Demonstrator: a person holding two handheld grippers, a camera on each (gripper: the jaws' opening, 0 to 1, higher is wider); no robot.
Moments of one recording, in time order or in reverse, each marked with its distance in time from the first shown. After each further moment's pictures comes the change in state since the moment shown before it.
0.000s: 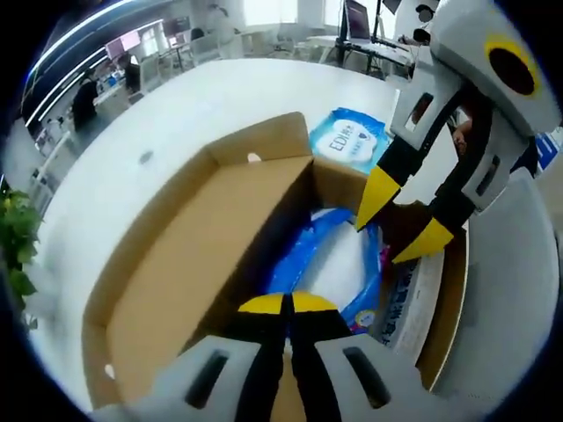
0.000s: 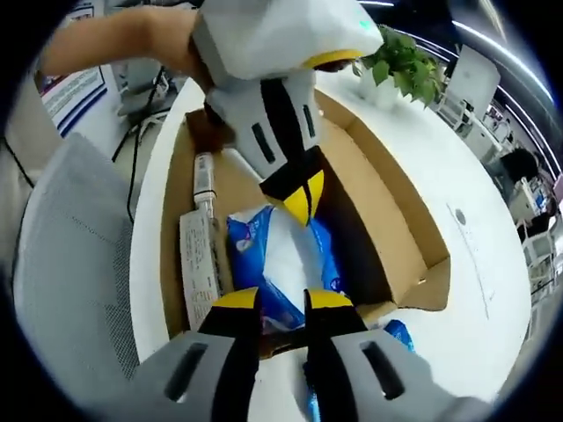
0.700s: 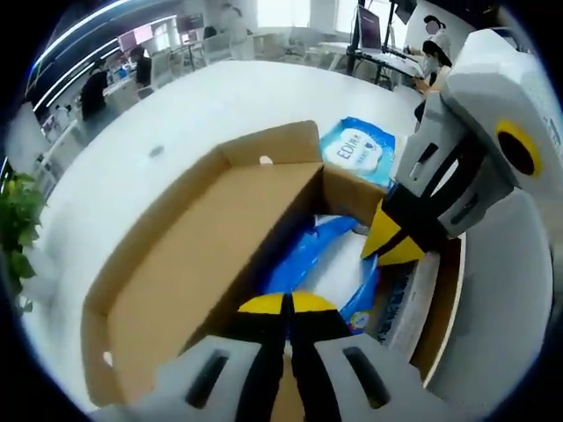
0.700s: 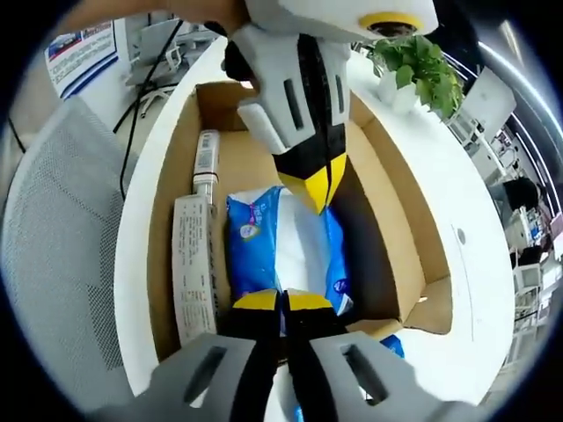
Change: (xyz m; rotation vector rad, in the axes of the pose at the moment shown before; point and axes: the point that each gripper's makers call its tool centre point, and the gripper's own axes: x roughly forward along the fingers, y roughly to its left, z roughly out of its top) left arm -0.012 0.004 0.003 -0.068 -0.020 0.007; right arm 0.006 0.001 0.000 -0.097 0.028 -0.026
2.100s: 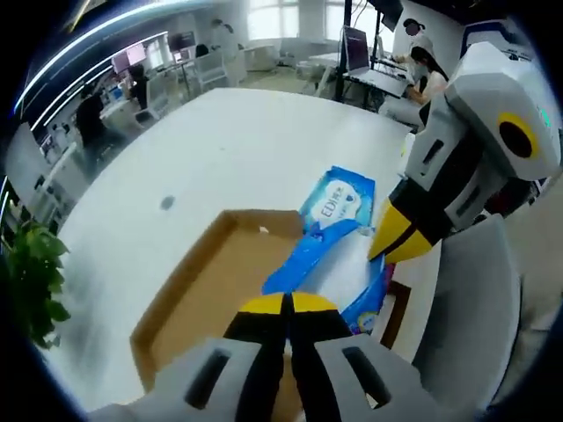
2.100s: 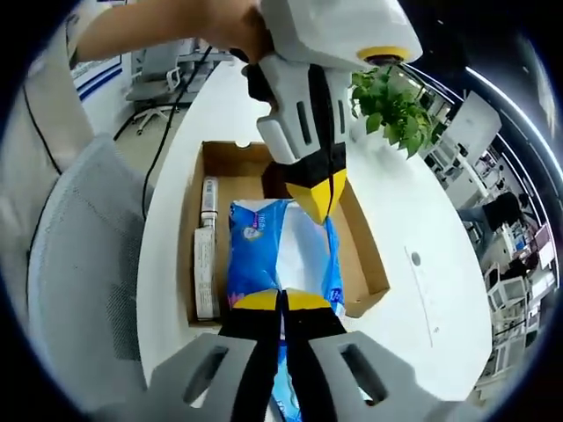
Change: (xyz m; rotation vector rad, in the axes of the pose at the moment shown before) left arm -0.065 -0.019 0.083 0.077 -0.050 -0.002; right arm -0.105 -0.022 0.023 -0.037 -0.115 -0.076
